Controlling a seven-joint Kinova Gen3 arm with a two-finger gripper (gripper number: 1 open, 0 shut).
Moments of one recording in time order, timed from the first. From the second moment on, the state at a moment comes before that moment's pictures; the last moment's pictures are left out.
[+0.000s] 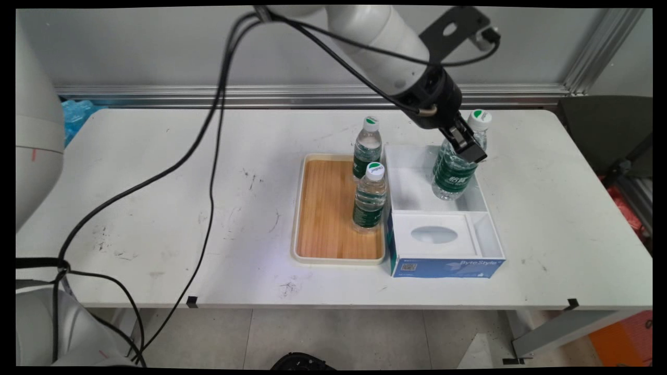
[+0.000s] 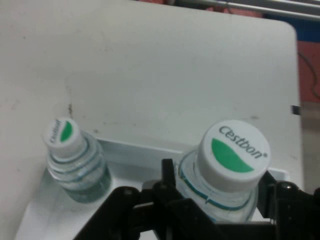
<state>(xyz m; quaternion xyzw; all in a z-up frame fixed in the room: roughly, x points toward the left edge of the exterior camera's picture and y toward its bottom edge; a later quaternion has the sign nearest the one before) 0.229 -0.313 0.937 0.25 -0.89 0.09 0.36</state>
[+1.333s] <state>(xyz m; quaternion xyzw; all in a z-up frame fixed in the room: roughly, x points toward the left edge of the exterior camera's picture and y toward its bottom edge) 0.339 -0.173 0.941 0.24 -0.92 0.08 0.28</state>
